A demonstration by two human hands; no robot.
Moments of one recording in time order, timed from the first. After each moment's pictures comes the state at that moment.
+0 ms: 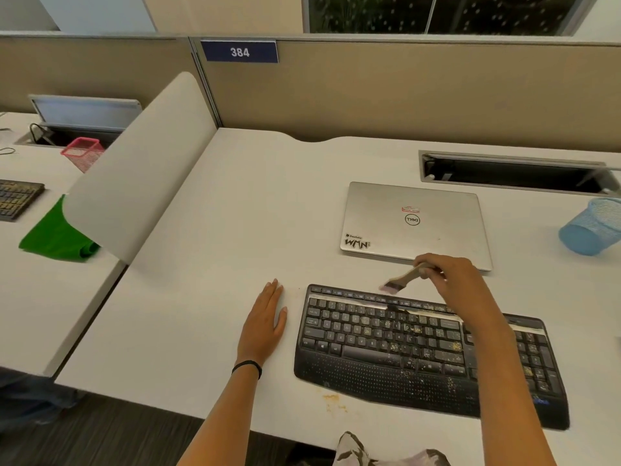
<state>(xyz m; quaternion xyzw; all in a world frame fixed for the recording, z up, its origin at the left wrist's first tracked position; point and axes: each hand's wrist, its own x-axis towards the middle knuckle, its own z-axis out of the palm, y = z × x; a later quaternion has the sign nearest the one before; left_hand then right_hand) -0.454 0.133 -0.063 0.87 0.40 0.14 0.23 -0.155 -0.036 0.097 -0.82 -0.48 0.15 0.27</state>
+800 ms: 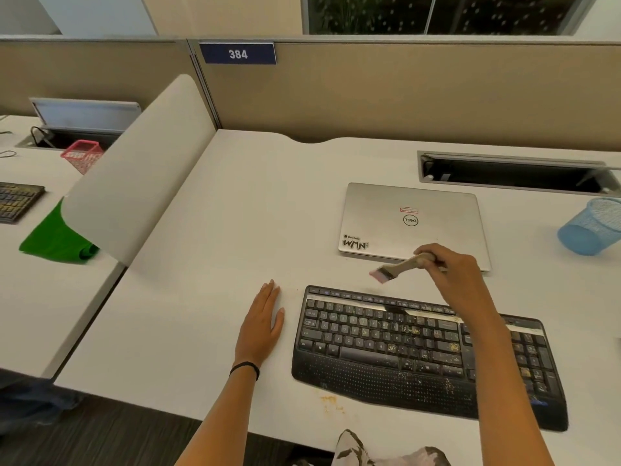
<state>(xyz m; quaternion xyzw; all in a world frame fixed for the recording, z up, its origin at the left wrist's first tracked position) -0.454 0.132 -0.060 0.87 0.41 0.14 0.23 -0.149 -0.033 0.089 -0.80 -0.46 0.11 0.36</state>
